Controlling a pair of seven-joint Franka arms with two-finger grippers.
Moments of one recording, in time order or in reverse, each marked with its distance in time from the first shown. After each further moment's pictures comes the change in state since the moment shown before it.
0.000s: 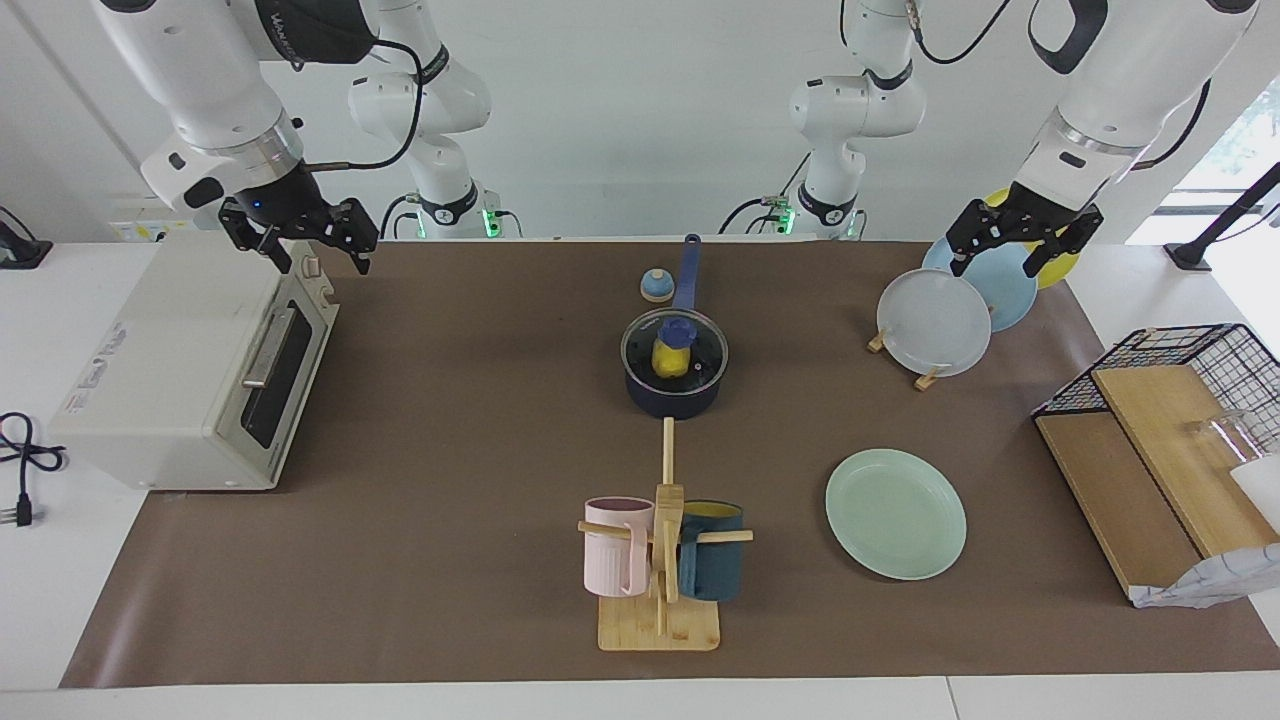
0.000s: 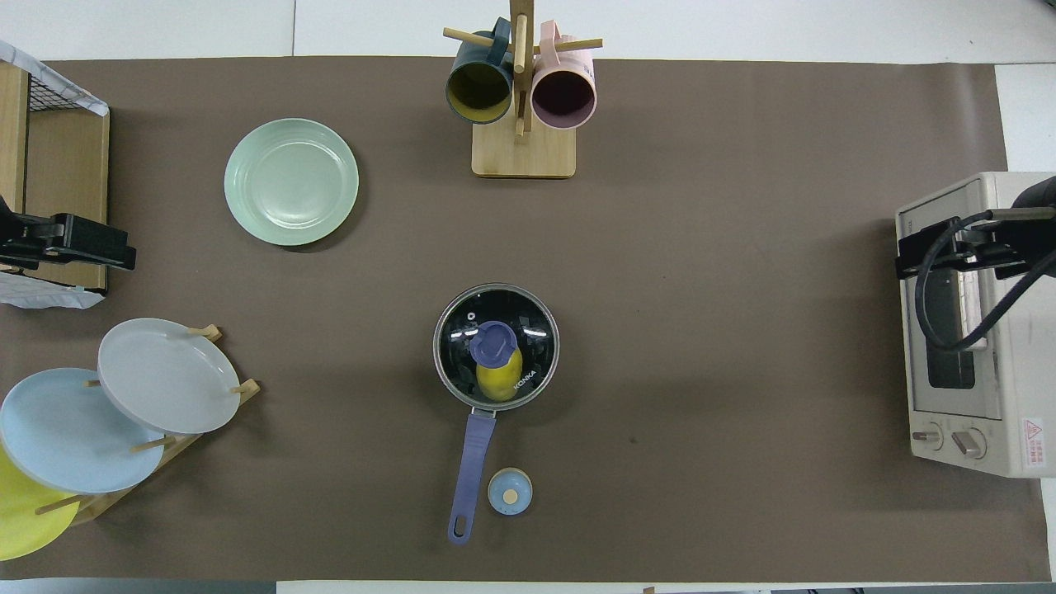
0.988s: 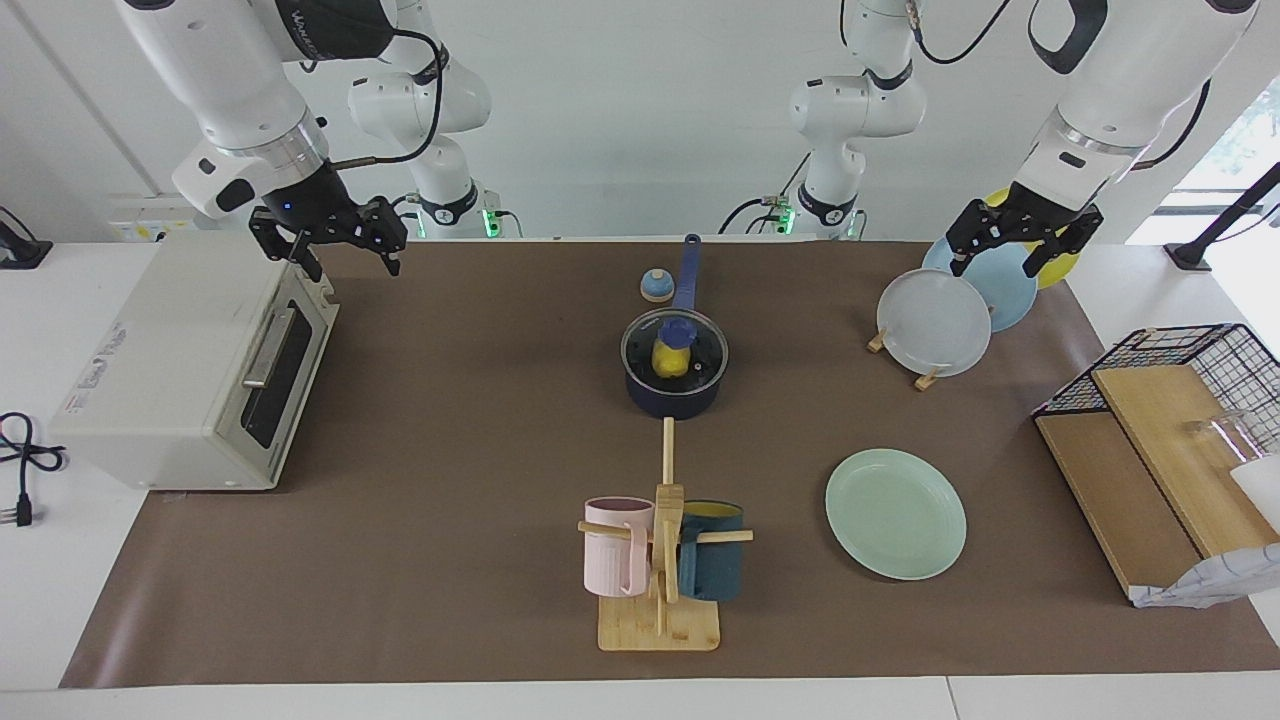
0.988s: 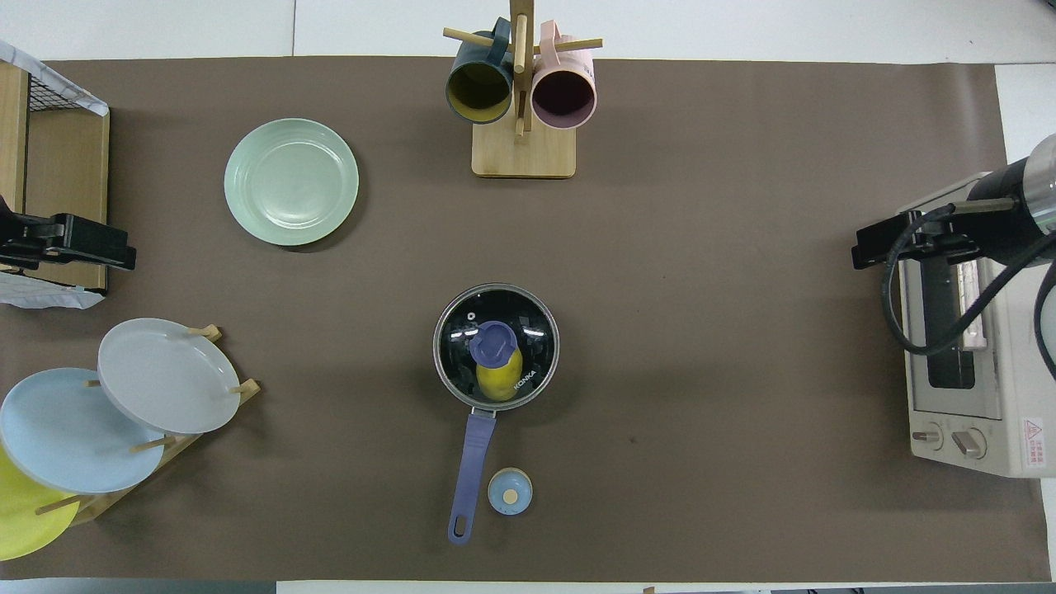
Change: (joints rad) left arm 0.000 0.000 0.000 0.000 0.000 0.000 0.000; right arm 0.025 0.031 0.020 0.031 0.082 0.033 -0.017
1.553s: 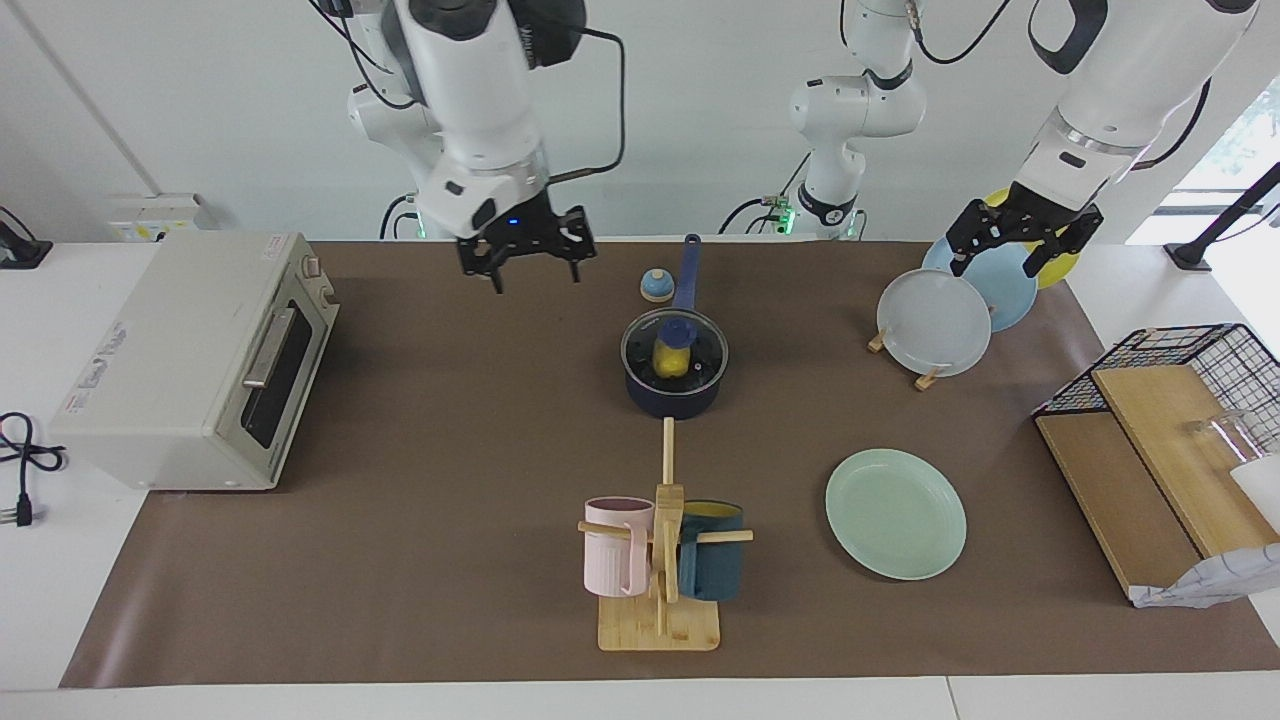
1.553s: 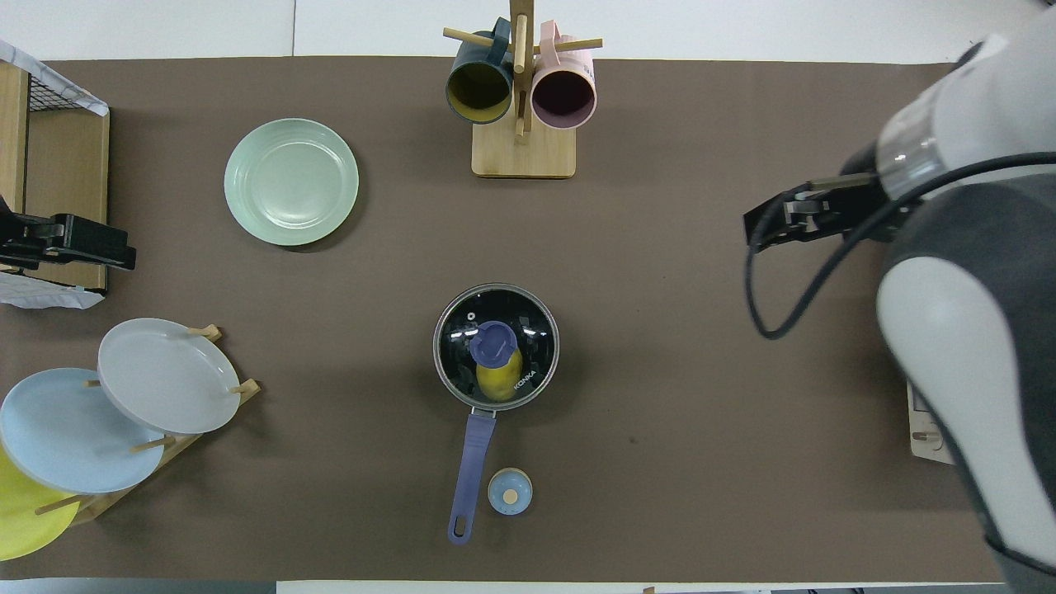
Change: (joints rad) left arm 0.000 0.000 0.000 0.000 0.000 0.000 0.000; right arm 0.326 0.193 0.125 0.175 -0.018 0.063 0.401
